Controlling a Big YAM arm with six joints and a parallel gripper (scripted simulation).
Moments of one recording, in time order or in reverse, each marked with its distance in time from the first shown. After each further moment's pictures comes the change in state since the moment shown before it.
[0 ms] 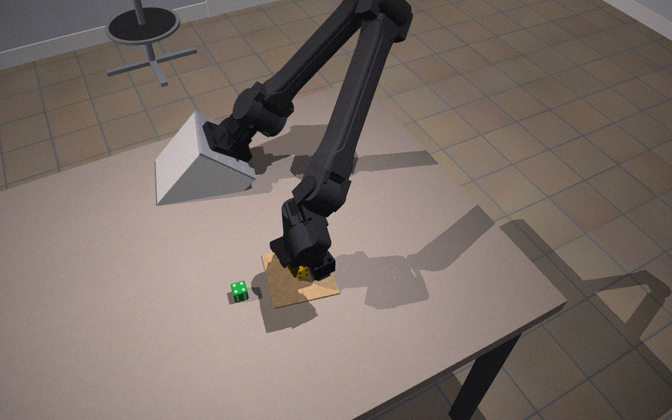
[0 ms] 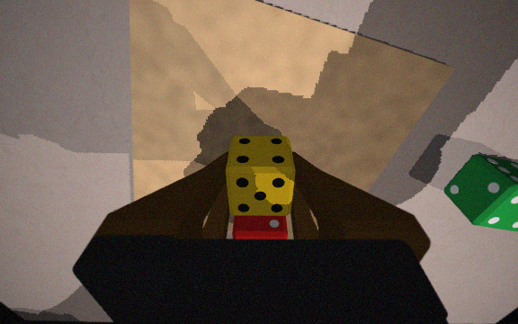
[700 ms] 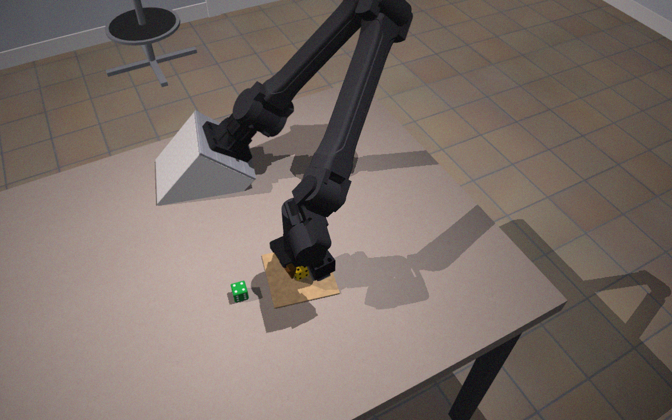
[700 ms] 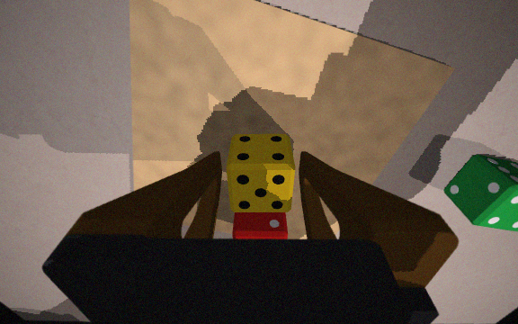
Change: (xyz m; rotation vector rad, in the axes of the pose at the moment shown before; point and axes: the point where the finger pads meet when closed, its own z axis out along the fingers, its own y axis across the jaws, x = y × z) arm 0.000 0.000 0.000 0.000 0.000 0.000
